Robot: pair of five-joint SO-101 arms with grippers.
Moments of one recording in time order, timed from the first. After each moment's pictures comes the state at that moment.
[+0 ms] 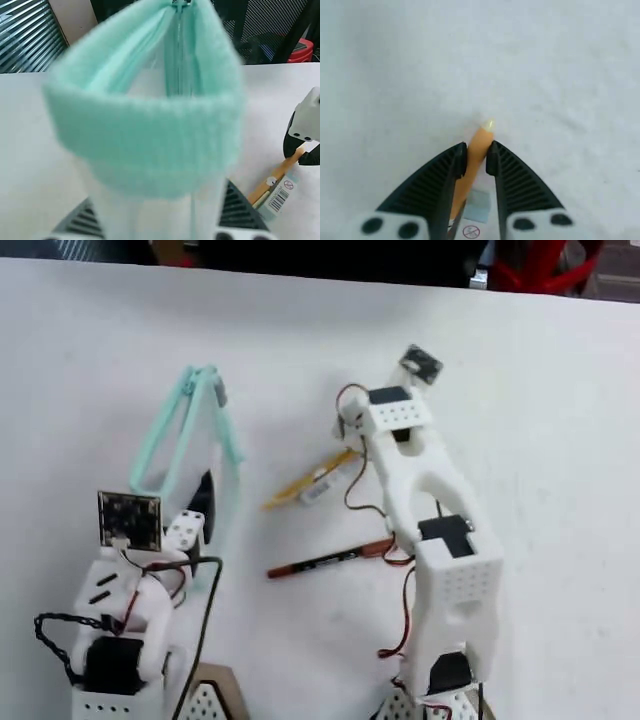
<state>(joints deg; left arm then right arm) -1.1 -104.5 83.9 50.9 -2.6 -14.2 29.1 -5.5 59.7 -44.9</state>
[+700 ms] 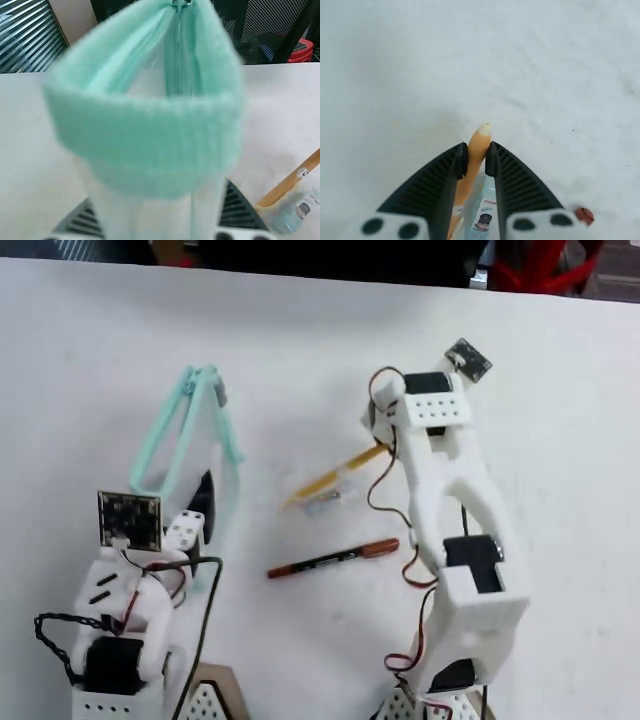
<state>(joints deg) -1.1 -104.5 83.9 50.9 -2.6 -10.1 17.5 -4.7 71.2 -47.6</state>
